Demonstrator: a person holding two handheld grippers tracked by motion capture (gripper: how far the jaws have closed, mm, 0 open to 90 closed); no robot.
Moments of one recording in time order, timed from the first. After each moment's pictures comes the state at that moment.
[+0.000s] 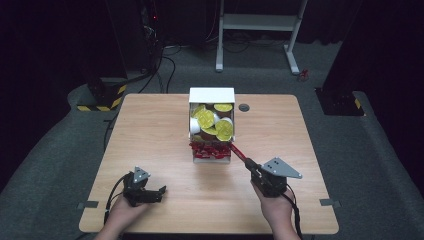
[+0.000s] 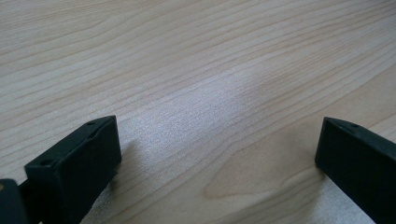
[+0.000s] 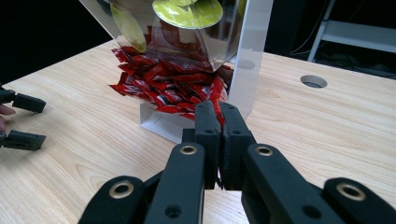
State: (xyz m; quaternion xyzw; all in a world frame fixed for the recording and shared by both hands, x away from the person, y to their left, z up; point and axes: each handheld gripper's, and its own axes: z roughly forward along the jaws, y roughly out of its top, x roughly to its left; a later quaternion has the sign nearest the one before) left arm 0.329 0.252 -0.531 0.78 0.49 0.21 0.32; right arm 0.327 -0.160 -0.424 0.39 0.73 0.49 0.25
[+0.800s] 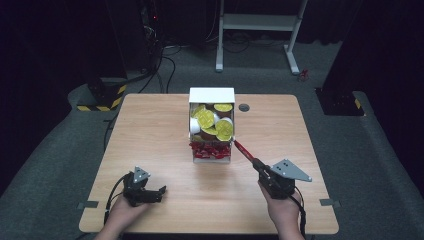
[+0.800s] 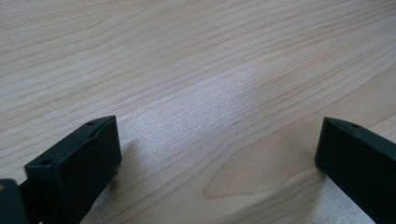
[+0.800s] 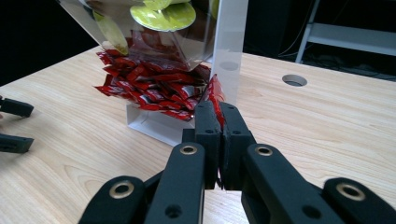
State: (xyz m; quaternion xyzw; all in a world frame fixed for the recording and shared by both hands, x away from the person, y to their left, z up) left arm 0.329 0.252 -0.531 0.78 0.49 0.21 0.32; right arm 0.322 -0.178 -0.423 0.41 0.72 0.50 0.26
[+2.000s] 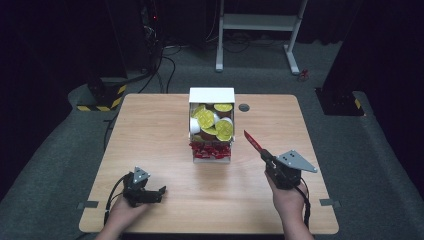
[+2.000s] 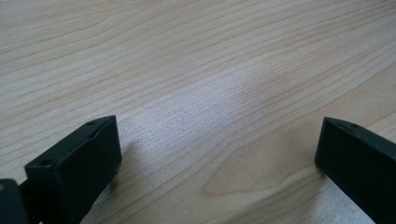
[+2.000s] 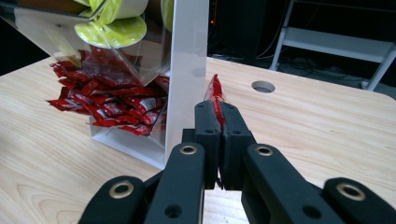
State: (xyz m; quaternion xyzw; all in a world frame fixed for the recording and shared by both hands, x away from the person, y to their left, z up) left arm 0.328 0.252 -0.531 0.78 0.49 0.21 0.32; right arm 0.343 -0.192 -0.414 0.42 0.71 0.48 0.29
